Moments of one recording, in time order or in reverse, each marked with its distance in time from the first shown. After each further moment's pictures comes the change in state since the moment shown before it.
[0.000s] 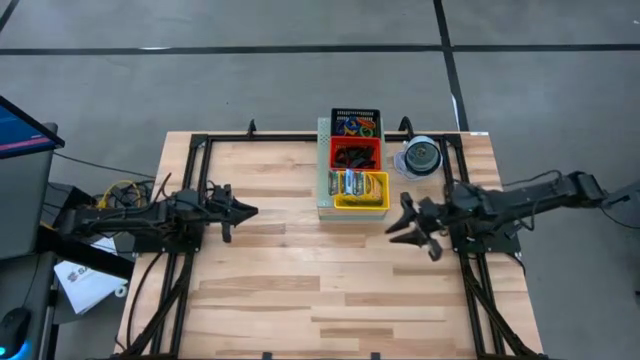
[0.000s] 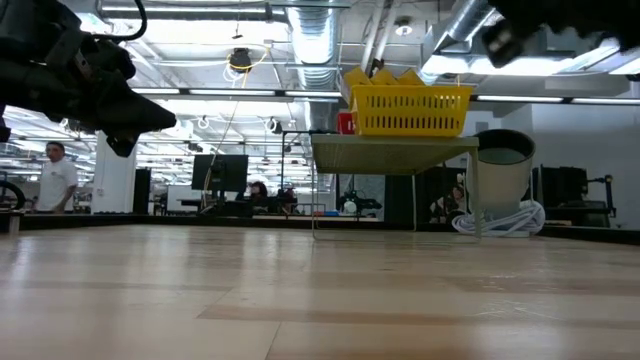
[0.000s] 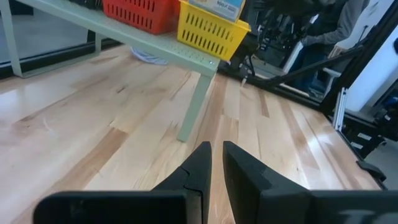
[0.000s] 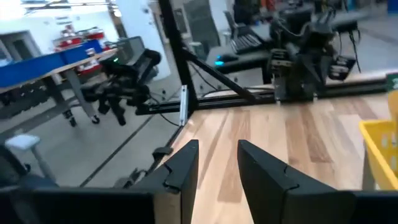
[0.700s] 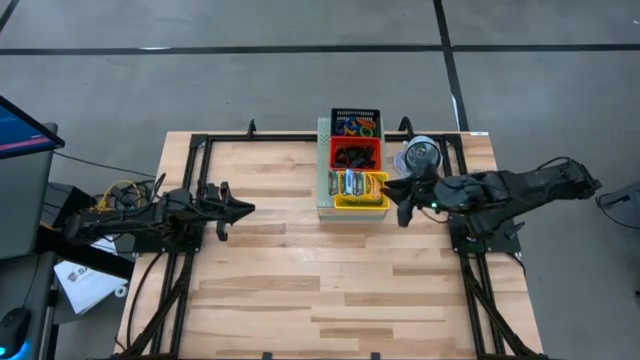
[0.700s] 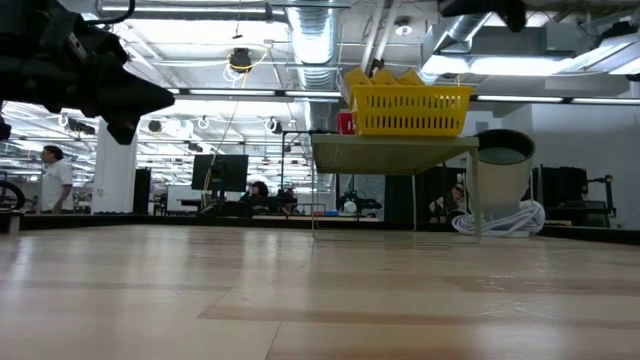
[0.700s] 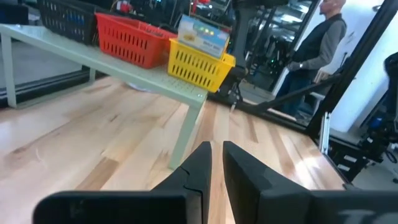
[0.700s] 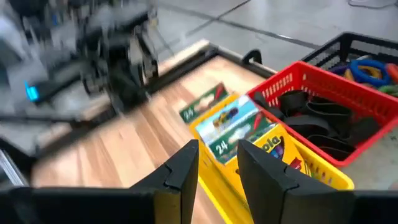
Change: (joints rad) left arm 0.000 -0.119 0.000 -0.004 0.000 0.001; right arm 0.098 0.195 0.565 -0.754 0.820 0.385
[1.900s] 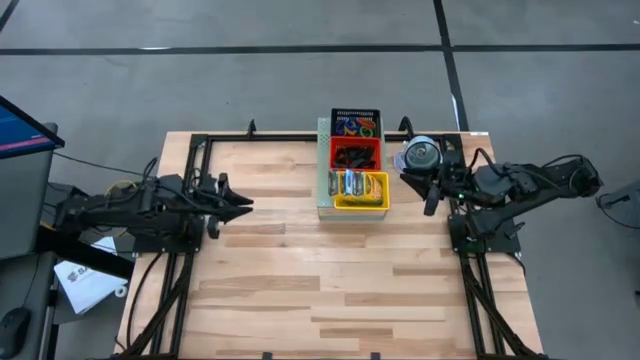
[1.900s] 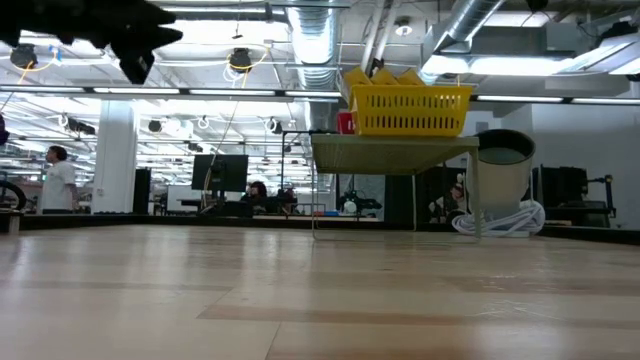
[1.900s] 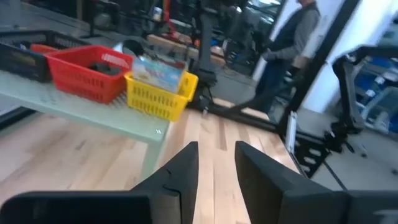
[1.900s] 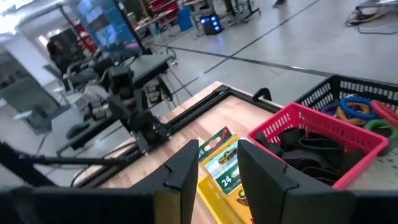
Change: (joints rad) left arm -0.075 0.269 0.365 -0.127 0.030 0.024; right arm 0.053 -0.163 0.001 0.040 0.054 -0.055
